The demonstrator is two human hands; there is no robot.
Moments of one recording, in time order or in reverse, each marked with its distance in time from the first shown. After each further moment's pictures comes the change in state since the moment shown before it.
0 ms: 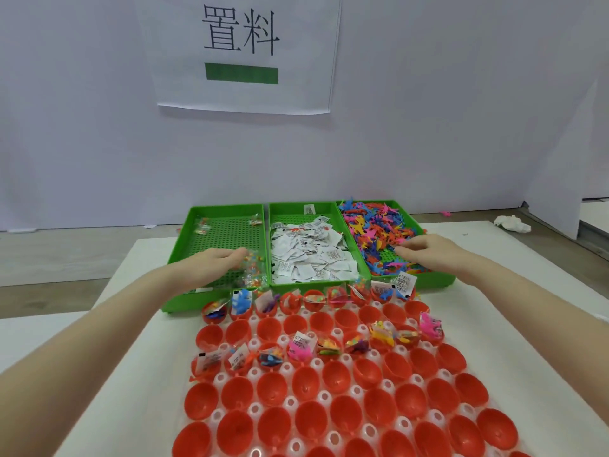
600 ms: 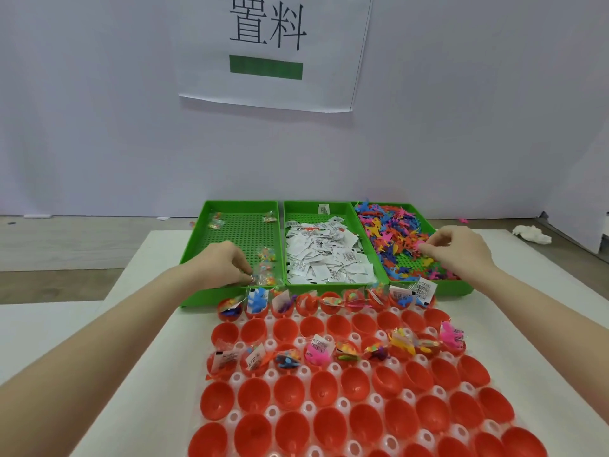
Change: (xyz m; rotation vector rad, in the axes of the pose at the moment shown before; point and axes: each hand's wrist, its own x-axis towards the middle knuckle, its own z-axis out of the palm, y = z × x) left_hand 0.011 -0.010 0.002 0.122 0.144 0.014; right_hand 0.011 -0.001 0.006 -0.104 0.431 -0.030
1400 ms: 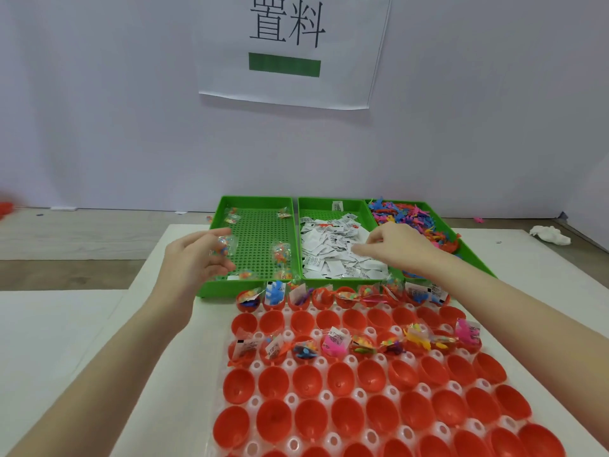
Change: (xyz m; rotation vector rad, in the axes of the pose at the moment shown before) left_hand -0.073 0.002 -0.010 -1.138 0.474 -0.074; right_hand -0.020 -0.088 0.027 -0.148 -0.397 -0.277
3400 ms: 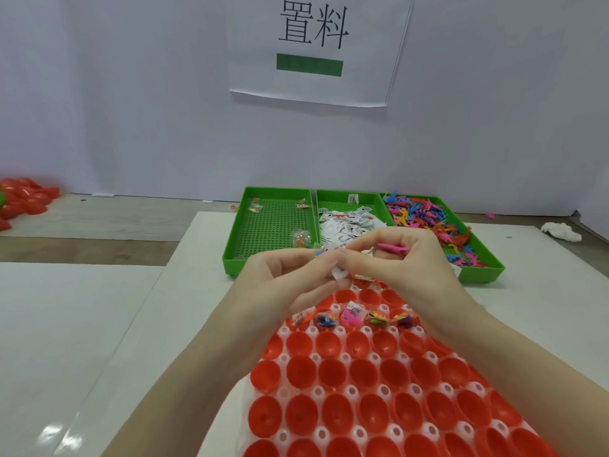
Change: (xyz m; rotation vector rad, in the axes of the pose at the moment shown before) left_hand -0.116 0.046 0.022 -0.227 -0.497 -0.082; right_hand -0.132 -0.088 -0.005 0.971 0.157 -0.256
